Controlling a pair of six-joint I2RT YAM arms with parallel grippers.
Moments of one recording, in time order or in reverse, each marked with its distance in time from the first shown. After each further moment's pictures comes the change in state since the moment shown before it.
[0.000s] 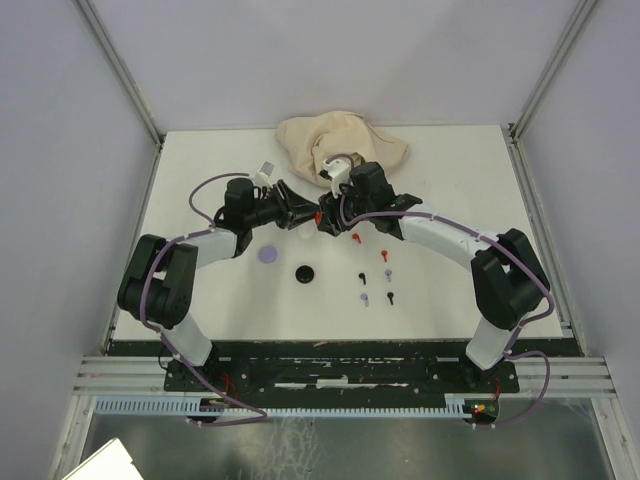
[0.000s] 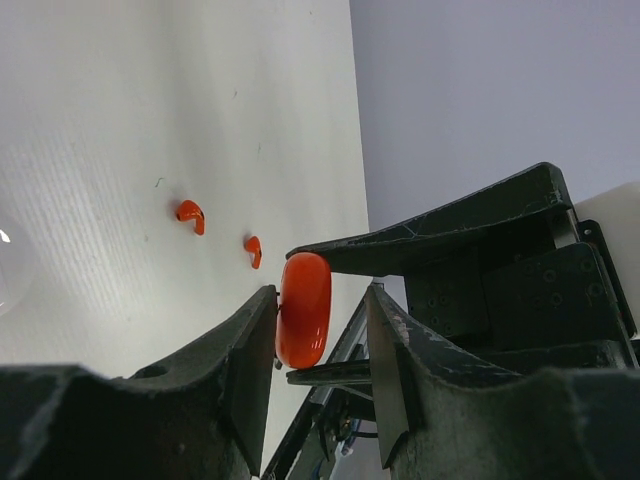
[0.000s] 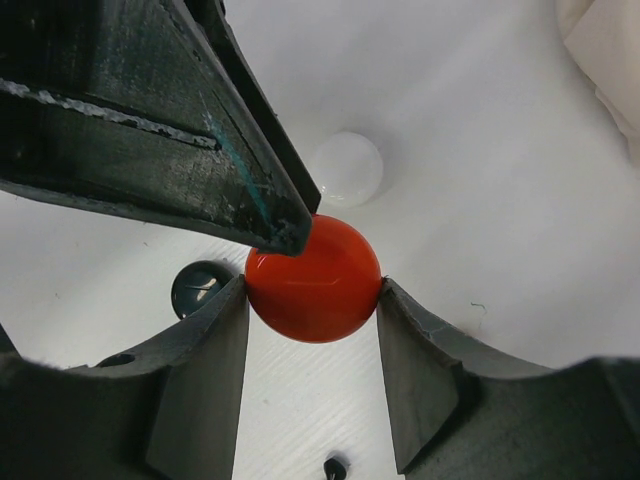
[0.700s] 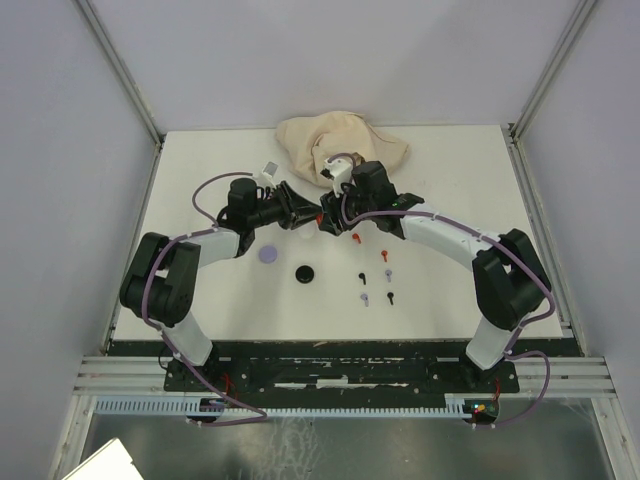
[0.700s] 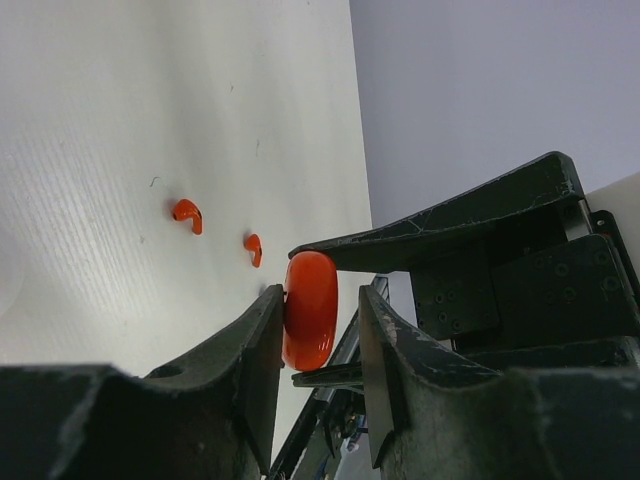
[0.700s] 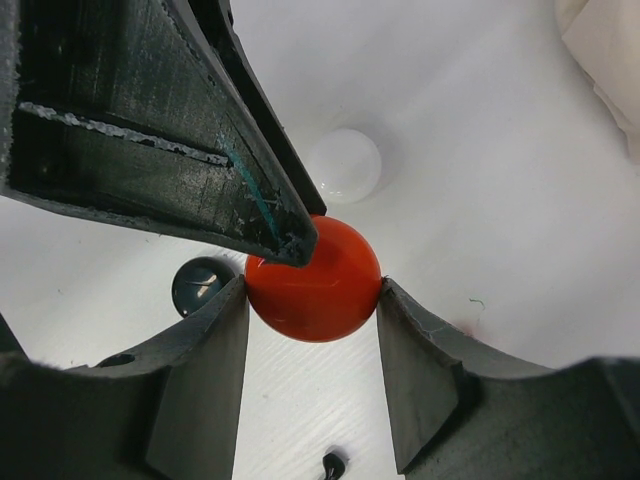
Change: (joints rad) left arm -0.023 0.019 0.012 0.015 0.005 0.000; right arm -0.003 -0.002 0.000 -0.005 -0.017 0.000
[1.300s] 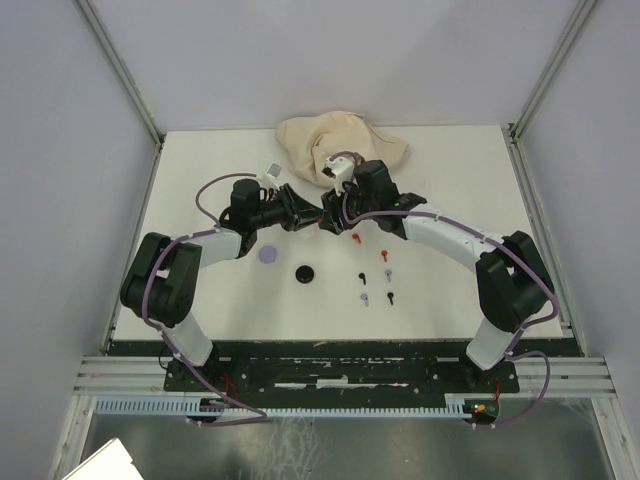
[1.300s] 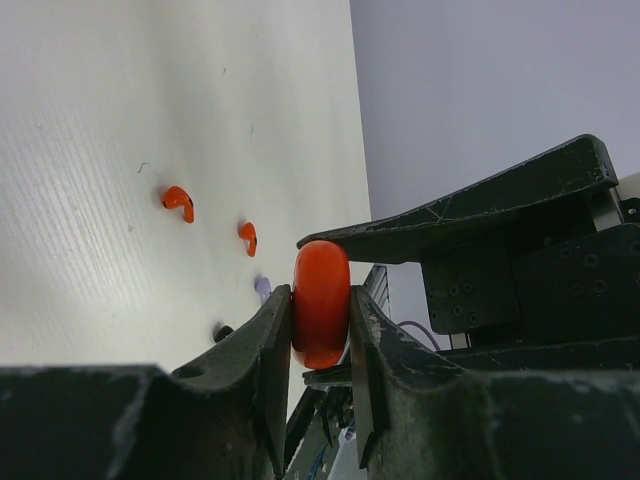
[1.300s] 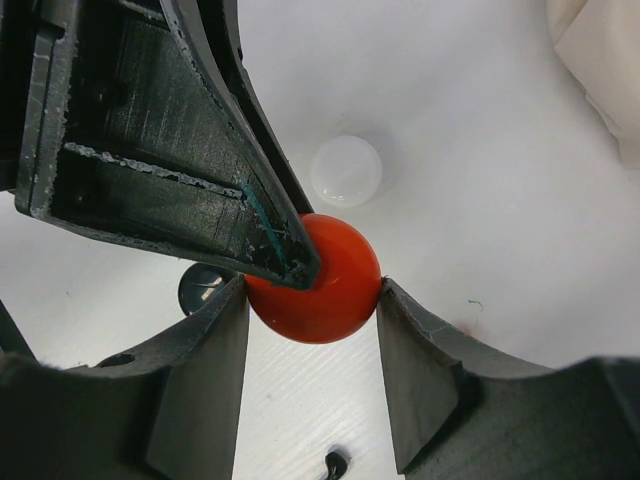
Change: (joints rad) left arm -0.020 0.000 0.000 -0.011 0.008 0.002; right arm -0.005 -0.021 -0.003 0.000 -0.005 0.006
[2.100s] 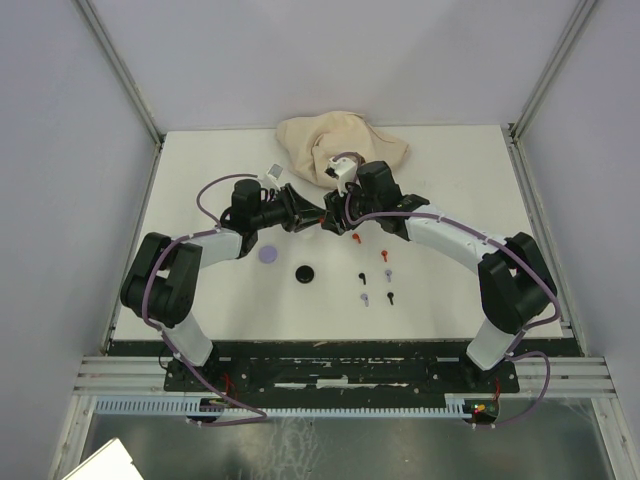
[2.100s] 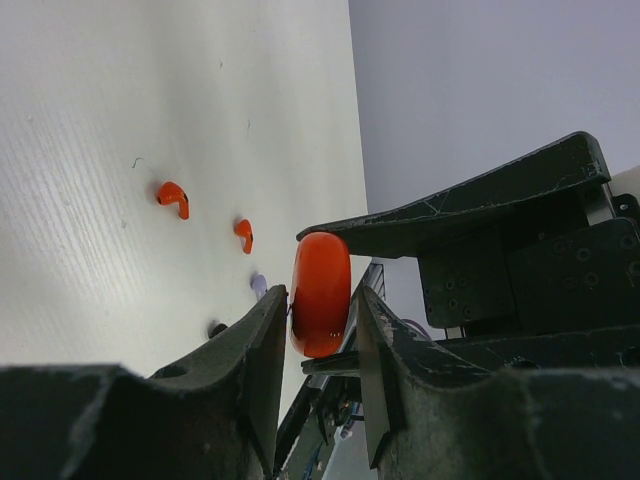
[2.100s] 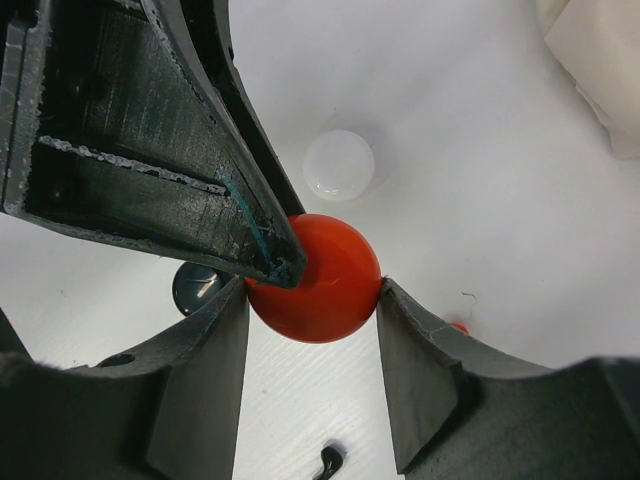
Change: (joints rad) left arm -0.006 0.000 0.000 -0.003 0.000 0.000; right arm -0.014 -0.016 -0.027 0.013 0.000 0.002
